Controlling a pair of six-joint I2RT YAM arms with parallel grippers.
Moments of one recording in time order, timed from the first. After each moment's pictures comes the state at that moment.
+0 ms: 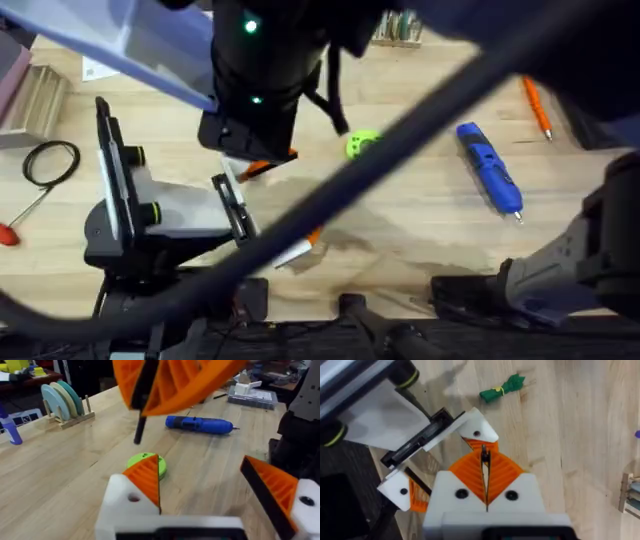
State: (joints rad) left arm -0.01 0.01 0.02 -0.12 1.10 0.05; right arm 1.12 1.91 2.22 -1.47 0.07 -0.31
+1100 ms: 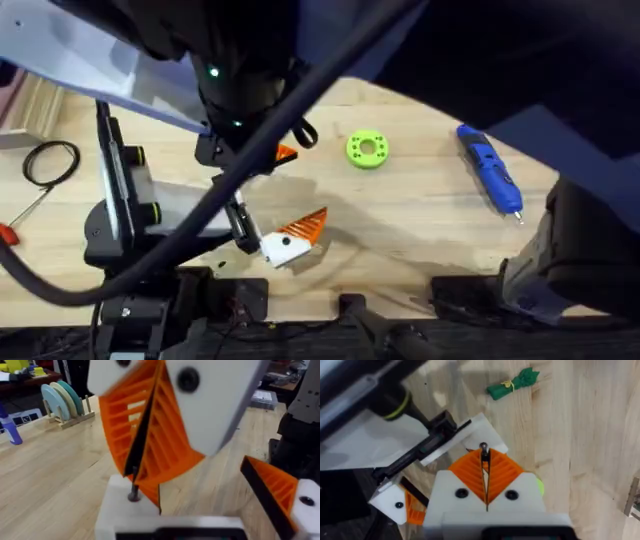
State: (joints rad) left arm -0.01 0.01 0.02 -0.12 1.10 0.05; right arm 1.13 1.99 2.22 -1.48 0.07 -0.32
